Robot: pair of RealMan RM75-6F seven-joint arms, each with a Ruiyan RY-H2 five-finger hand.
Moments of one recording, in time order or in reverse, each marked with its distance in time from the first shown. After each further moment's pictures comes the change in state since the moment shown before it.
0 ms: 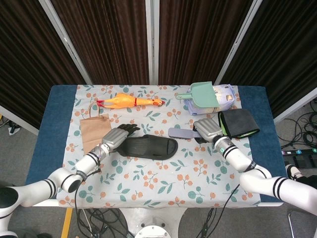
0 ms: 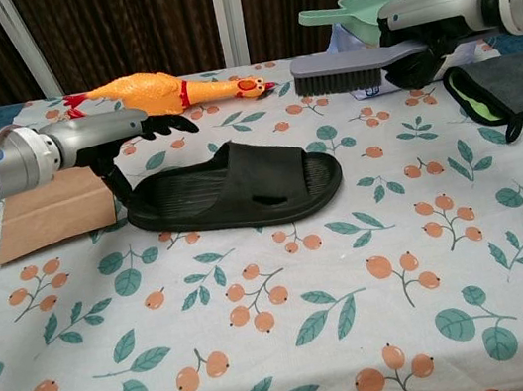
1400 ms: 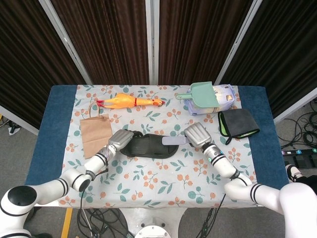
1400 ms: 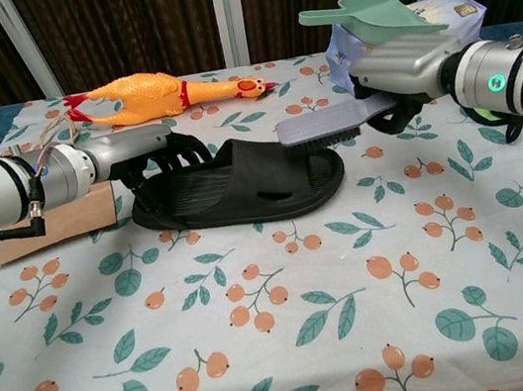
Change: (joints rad) left arm -0.049 -0.122 0.030 0.139 -0.052 0.003 -0.033; right arm -0.048 -0.280 -0.077 0.254 -0.183 0.250 -0.158
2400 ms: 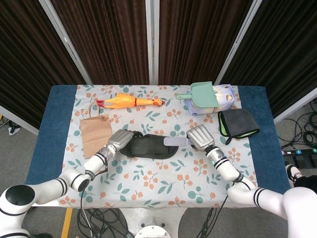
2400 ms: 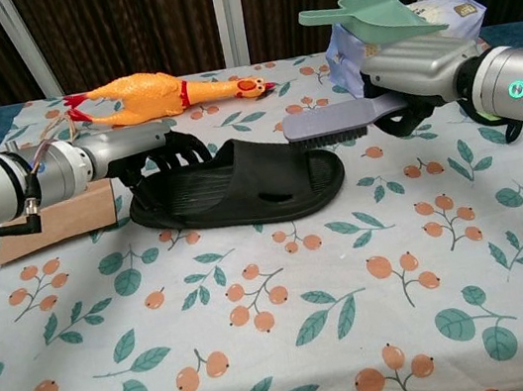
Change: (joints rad) left arm -0.004 0.021 0.004 -0.028 -0.018 0.004 0.015; right arm -0.057 -0.013 0.008 0.006 -0.092 0.050 0.089
